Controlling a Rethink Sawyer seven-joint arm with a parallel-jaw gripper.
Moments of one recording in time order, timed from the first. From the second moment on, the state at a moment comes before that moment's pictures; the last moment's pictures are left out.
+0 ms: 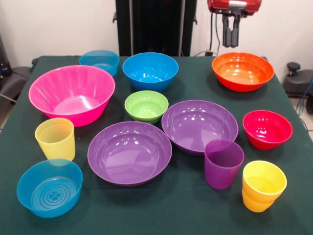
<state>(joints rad) 0.02 -0.88 -0.08 2.18 -0.06 -0.48 1.71</state>
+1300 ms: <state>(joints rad) 0.00 -0.94 -0.20 2.24 -0.10 -0.53 1.80</state>
